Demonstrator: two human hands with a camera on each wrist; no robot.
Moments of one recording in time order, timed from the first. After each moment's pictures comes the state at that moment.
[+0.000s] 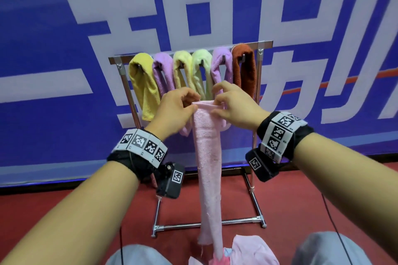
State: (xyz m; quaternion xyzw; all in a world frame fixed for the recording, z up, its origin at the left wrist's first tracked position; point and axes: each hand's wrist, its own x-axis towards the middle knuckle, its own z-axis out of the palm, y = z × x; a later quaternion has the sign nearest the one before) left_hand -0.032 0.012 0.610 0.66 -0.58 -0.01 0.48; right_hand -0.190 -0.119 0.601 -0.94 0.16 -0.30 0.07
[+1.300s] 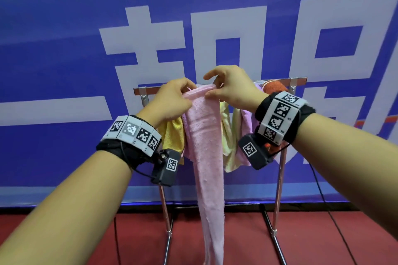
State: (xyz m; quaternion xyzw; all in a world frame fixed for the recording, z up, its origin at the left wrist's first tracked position) left_hand 0.081 -0.011 0.732 0.74 -0.56 0.03 0.38; right_hand -0.059 -0.145 0.738 -0.89 0.16 -0.39 0.21
